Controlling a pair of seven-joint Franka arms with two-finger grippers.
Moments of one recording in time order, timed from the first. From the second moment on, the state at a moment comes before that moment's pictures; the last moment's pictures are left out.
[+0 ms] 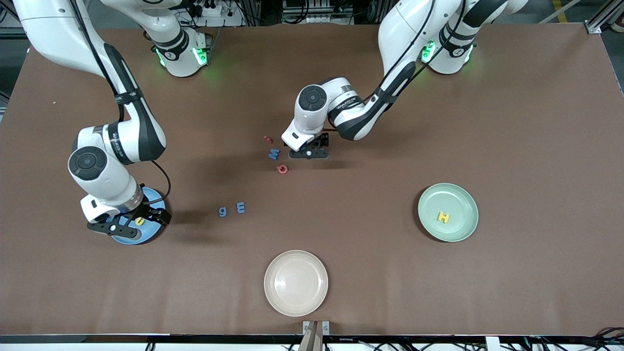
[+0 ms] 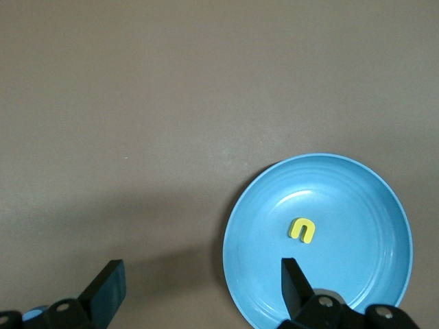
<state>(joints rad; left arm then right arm) -0.64 0.75 -0.35 -1.70 0.21 2.45 -1.10 0.03 0.45 0.07 -1.83 -0.26 2.41 0.46</state>
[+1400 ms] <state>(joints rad) -0.73 0.79 -0.29 -1.66 0.29 2.46 -1.12 0.12 0.46 0.08 -1.63 -0.25 2.13 0.55</state>
